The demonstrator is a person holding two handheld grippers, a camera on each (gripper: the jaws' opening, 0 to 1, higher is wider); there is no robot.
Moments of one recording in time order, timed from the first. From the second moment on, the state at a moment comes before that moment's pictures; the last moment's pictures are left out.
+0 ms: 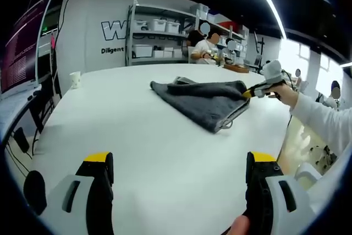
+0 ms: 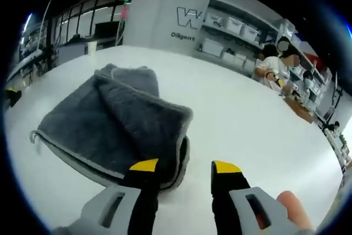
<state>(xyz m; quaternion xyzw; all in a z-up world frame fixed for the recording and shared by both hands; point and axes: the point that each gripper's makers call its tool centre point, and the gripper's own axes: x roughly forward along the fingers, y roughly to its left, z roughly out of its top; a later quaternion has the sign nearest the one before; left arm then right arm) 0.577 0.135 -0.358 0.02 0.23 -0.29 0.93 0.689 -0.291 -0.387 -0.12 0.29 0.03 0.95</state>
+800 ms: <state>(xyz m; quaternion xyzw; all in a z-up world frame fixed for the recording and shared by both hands) 0.580 0.128 -0.362 0.03 0.24 -0.29 0.93 0.576 -0.251 -0.332 -0.08 0.19 0.09 0.97</state>
